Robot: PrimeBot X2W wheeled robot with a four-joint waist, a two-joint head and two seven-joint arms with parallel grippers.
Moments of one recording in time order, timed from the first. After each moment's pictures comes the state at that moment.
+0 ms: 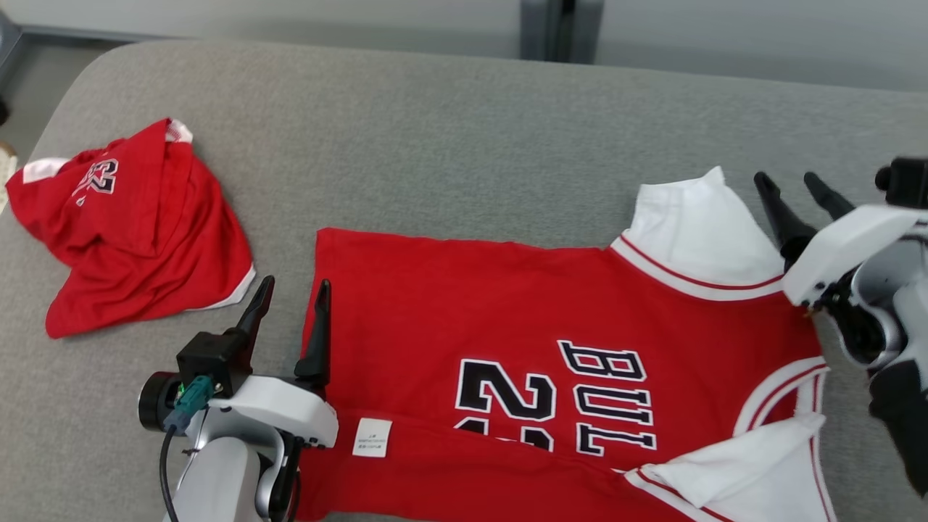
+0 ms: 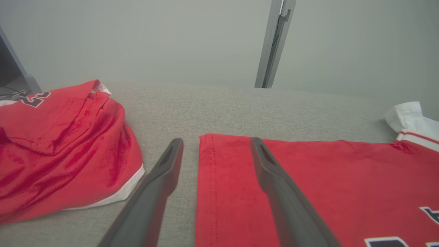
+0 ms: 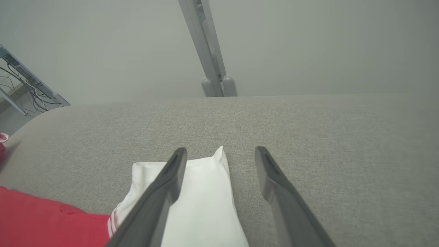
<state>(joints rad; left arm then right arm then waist) -0.28 0.05 -0.14 0.45 -0.23 -0.03 -0.26 -0.66 -0.33 0.31 0.69 0.67 0.13 0.02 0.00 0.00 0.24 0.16</state>
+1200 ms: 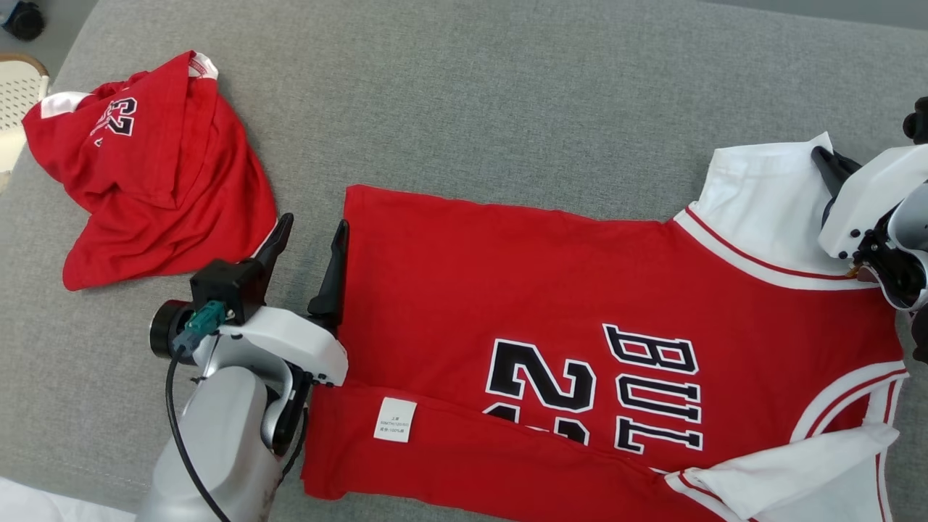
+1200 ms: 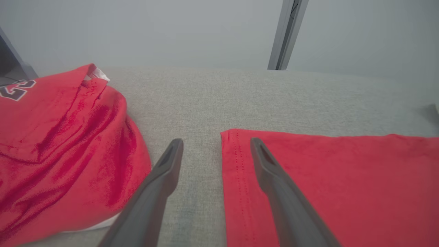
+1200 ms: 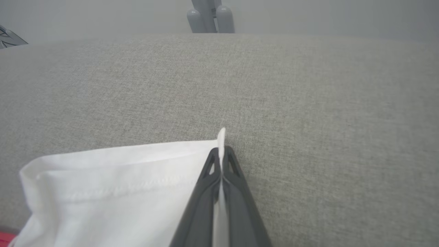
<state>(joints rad) -0.46 0.06 -0.22 0.56 -0.28 -0.05 -0.26 -0.96 -0.42 0.63 1.01 0.86 0.13 0.10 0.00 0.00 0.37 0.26</state>
